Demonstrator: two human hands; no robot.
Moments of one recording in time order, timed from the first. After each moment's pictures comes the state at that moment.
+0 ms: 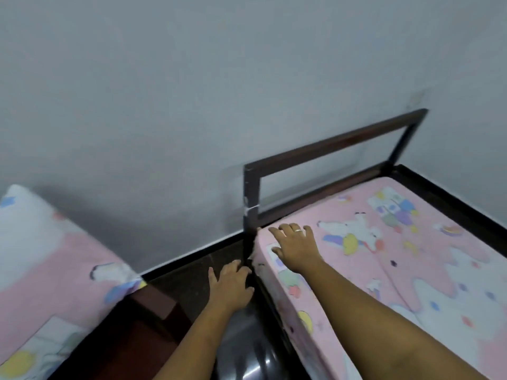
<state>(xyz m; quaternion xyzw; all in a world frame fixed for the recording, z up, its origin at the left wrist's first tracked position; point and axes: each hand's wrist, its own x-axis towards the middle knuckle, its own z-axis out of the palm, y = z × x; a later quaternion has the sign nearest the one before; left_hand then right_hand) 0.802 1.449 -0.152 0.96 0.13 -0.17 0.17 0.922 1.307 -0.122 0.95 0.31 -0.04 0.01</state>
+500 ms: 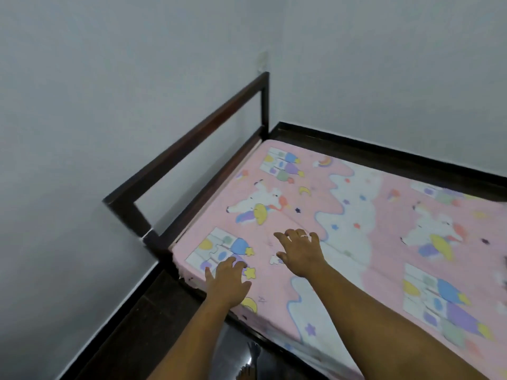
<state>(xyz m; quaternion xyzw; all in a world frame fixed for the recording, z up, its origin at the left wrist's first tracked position) 0.877 1.292 -0.160 0.96 -0.09 -0.23 0.10 0.884 1.093 -0.147 0.99 0.01 -0.12 -0.02</state>
